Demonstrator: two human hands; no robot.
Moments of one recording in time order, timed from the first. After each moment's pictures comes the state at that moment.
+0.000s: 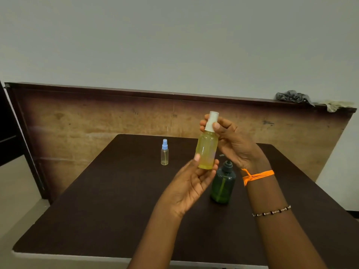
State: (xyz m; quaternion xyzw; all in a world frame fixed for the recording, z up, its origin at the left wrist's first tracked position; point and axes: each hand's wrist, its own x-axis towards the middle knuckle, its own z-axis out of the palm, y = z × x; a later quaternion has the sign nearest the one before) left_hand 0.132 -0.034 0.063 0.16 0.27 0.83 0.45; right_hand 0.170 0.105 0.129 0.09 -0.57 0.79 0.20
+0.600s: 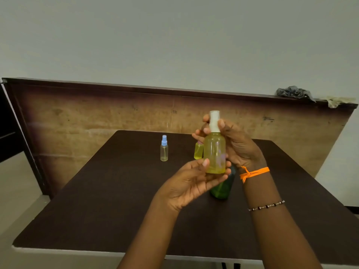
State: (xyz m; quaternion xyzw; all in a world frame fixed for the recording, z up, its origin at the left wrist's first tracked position) left_hand 0.126 -0.036 0.061 0.32 0.25 0.74 0.54; right_hand 0.171 0.106 0.122 0.18 -0.56 0.80 0.09
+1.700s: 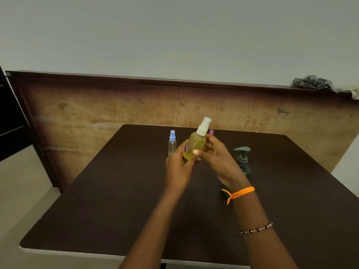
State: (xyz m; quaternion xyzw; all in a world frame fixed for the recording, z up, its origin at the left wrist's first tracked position) left_hand 0.064 -0.017 0.025 0.32 0.70 0.64 -0.03; right_hand 0.121 0.082 0.054 -0.07 -0.72 0.65 0.23
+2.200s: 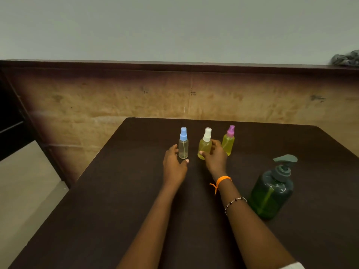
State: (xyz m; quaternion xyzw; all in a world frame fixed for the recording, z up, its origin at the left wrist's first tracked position) left_hand -0.057 0.016 -0.052 0.19 0.81 0.56 0.03; right_hand -0.020 0.138 -0.052 -0.32 -0.75 0.48 0.33
